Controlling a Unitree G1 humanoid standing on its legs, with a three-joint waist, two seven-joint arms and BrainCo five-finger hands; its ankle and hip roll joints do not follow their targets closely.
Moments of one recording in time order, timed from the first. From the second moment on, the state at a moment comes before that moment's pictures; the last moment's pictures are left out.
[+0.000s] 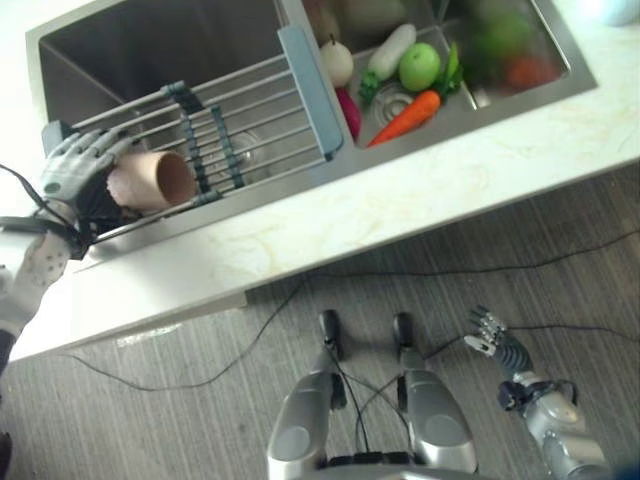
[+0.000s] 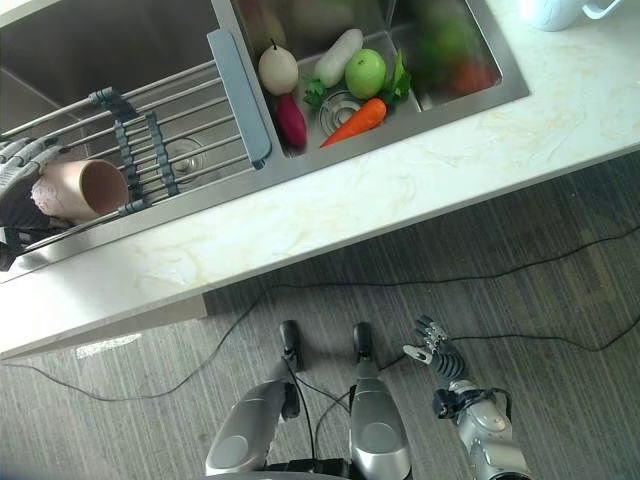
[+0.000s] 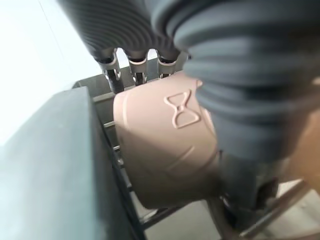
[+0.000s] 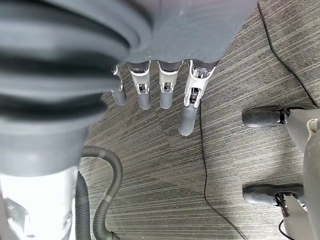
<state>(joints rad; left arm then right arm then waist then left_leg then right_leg) -0.38 1.24 -0.13 0.45 0.53 -0.18 0.21 0.08 -0.46 0.11 0.51 0.53 -0.23 0.24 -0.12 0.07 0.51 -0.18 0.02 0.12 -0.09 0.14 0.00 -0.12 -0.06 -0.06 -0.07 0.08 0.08</state>
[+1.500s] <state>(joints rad) -0.21 0.90 0.19 0.21 0.25 -0.45 0.65 0.10 -0.33 0.11 0.51 0.53 -0.28 0.18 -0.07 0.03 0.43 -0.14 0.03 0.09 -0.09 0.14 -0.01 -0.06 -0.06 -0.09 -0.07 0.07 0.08</state>
